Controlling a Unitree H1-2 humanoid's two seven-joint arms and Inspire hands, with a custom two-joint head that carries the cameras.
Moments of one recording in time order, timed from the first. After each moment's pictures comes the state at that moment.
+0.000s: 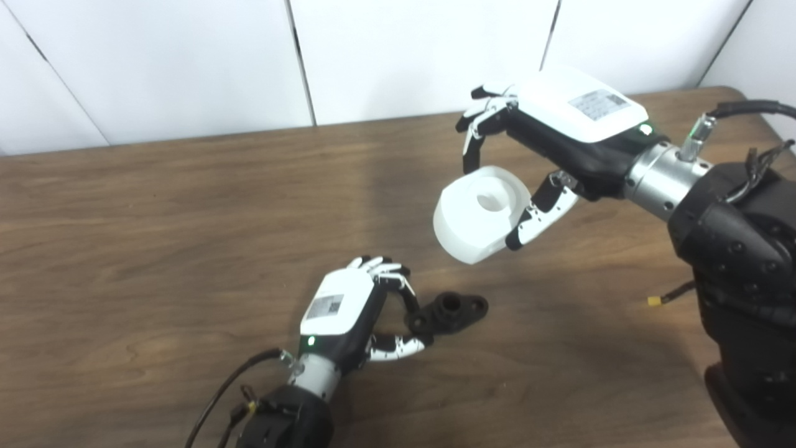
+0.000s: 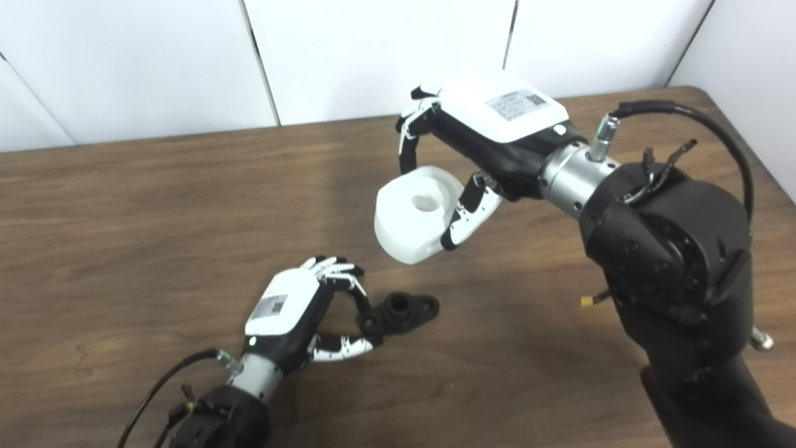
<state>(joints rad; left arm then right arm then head) 0.04 0.09 -0.49 -0.31 0.97 0.18 -0.24 -0.54 -0.44 0.14 -0.89 -0.93 0.46 1.16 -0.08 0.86</state>
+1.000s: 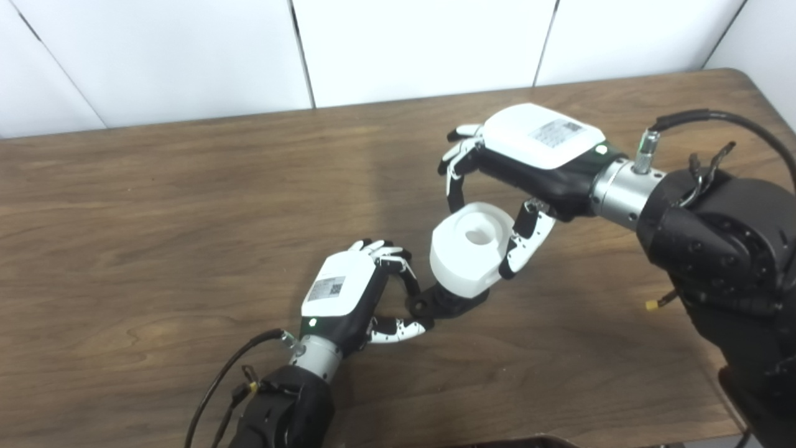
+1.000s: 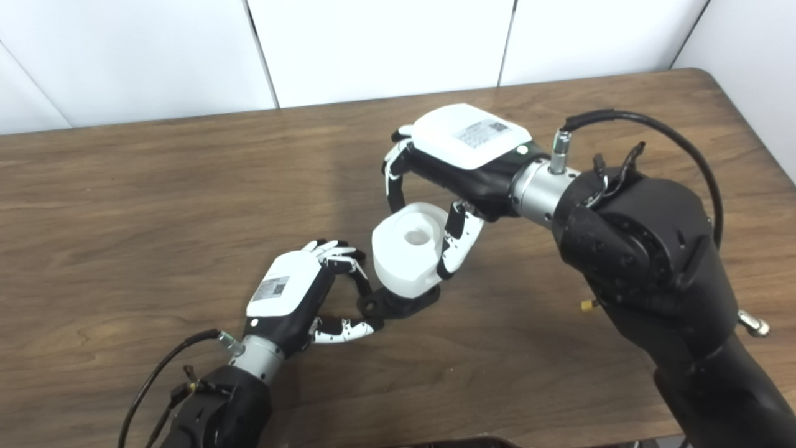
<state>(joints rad) 0.03 0.09 -0.49 -0.31 0.97 0.18 -0.25 -0.49 -0.48 0.27 -0.83 -0.88 0.46 1.16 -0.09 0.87</state>
